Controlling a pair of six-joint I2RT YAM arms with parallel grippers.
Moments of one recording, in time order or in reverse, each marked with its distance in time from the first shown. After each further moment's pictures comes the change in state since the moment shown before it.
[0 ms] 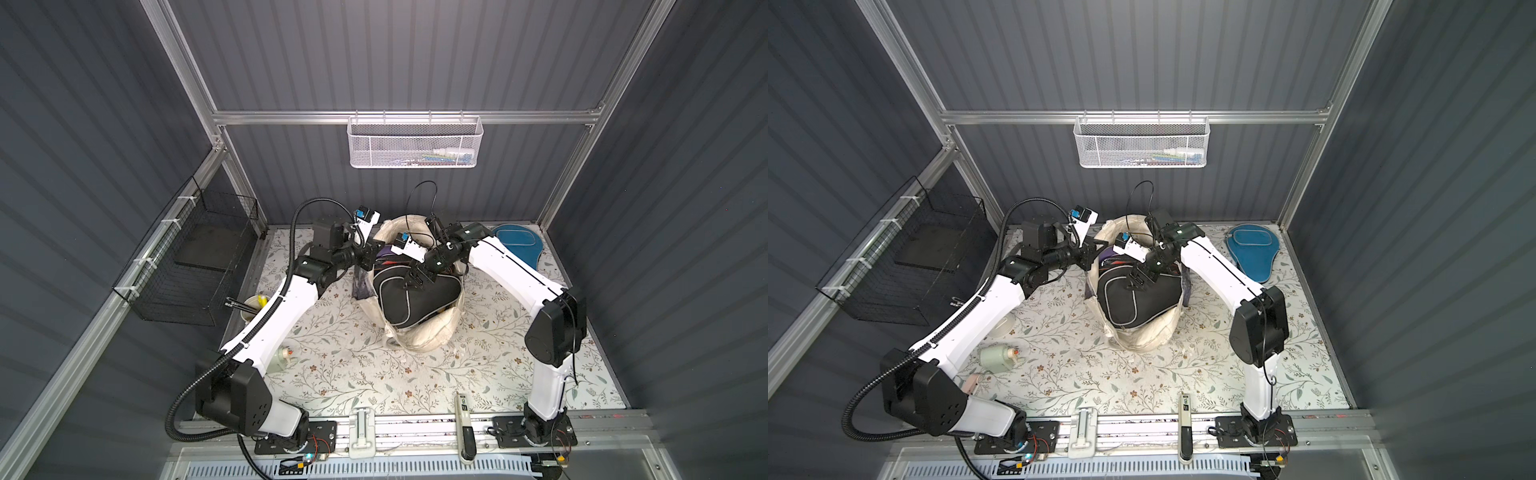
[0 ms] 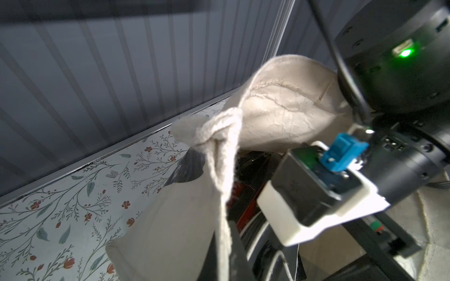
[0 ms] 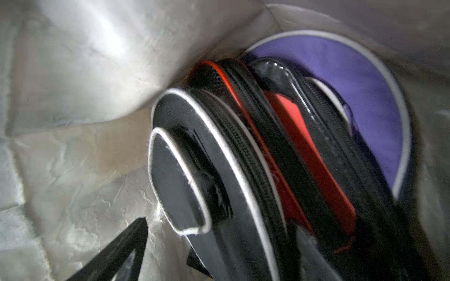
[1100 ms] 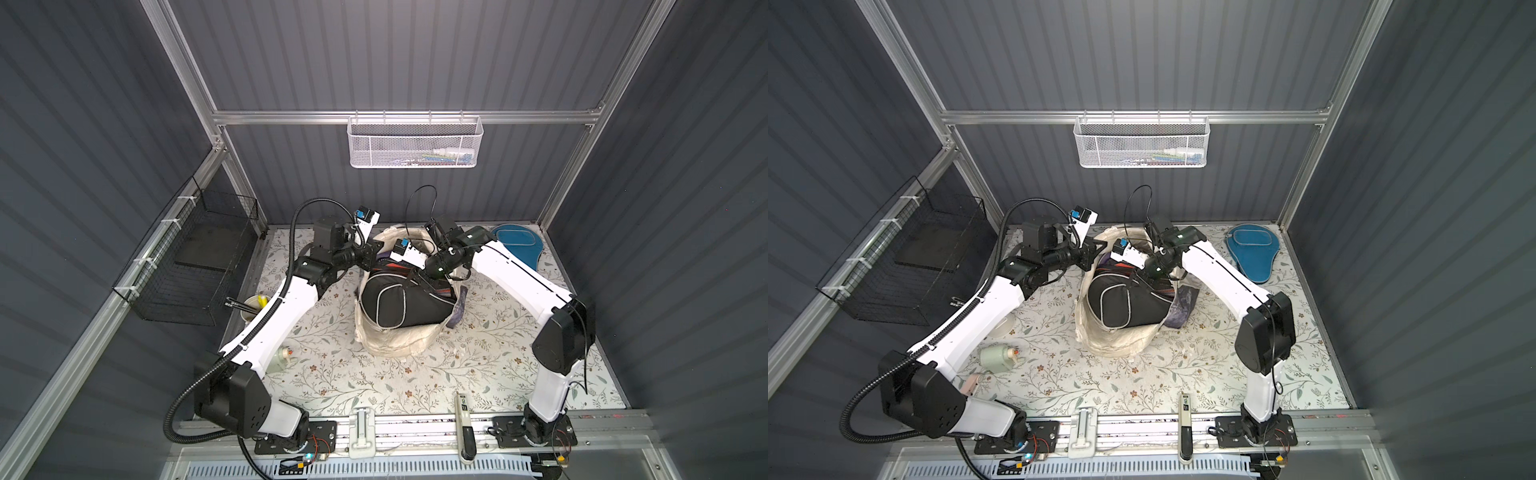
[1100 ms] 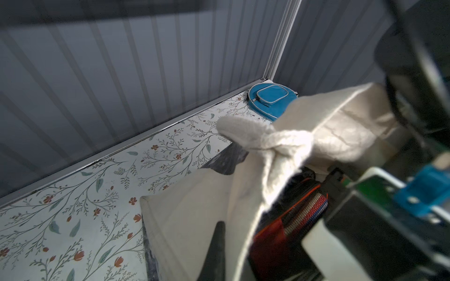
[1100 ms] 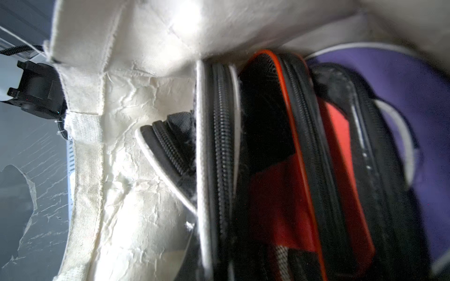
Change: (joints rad) left arm -0.006 -0.014 0.001 -0.023 -0.056 0.000; right arm 0.026 -0.074 -0.045 -0.033 -0.009 0.022
